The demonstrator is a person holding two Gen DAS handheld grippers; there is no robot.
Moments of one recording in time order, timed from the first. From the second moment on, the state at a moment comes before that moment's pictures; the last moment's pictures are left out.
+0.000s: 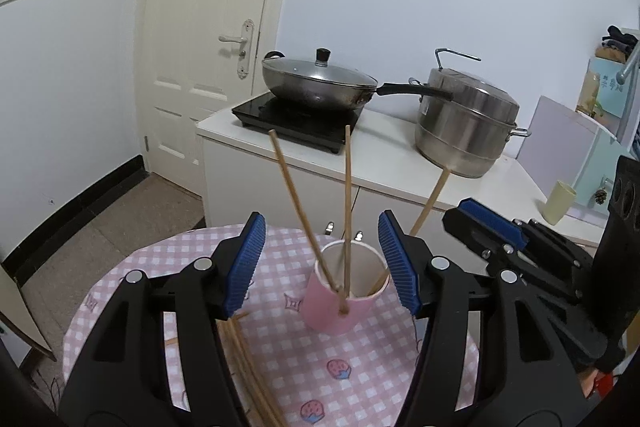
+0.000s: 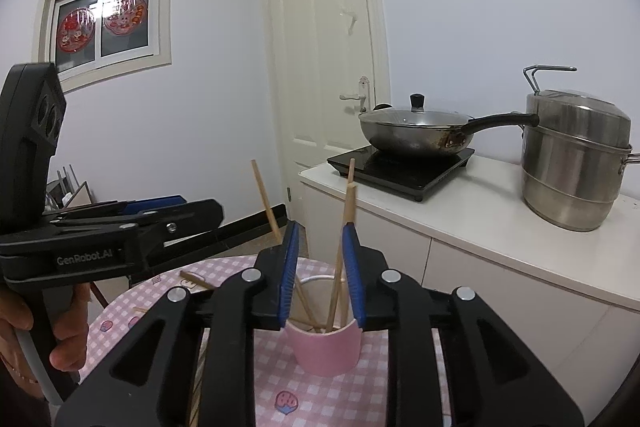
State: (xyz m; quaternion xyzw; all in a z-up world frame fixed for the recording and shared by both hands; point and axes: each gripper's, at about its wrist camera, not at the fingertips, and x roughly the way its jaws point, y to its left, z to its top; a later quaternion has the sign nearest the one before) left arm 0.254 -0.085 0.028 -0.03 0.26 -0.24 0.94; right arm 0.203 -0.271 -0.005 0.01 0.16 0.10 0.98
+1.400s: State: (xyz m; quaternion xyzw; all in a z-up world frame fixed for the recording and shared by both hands) left arm 0.296 -0.008 -0.145 -0.06 0.47 -0.18 0.86; right arm 0.251 -0.167 -0.146 -0.06 0.36 0.14 0.92
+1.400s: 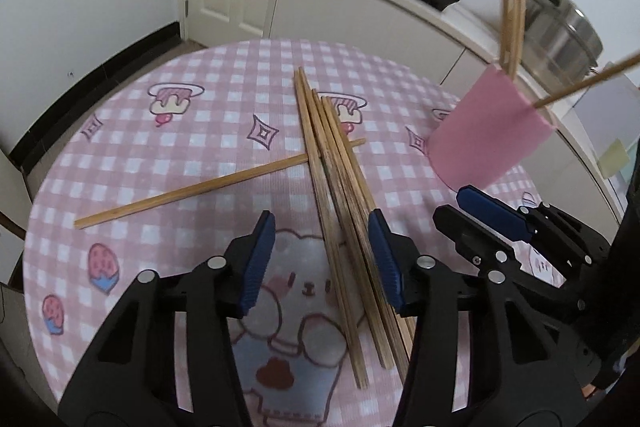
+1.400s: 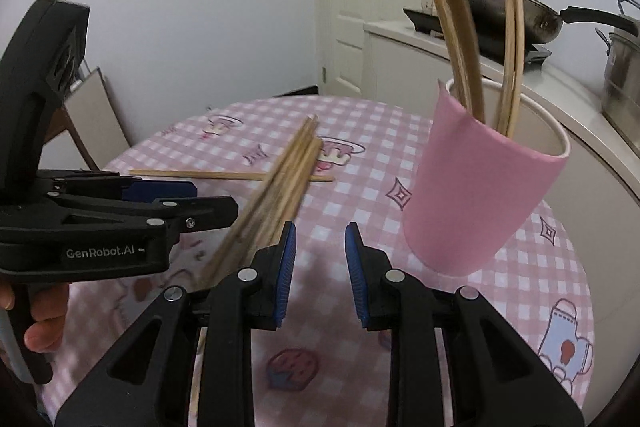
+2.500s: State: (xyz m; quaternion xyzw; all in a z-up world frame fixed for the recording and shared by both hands) left arm 0.339 0.010 -0.165 -0.08 0.49 -0.15 0.85; right arm 0.301 -0.136 -0.163 -0.11 0.40 0.12 0.90
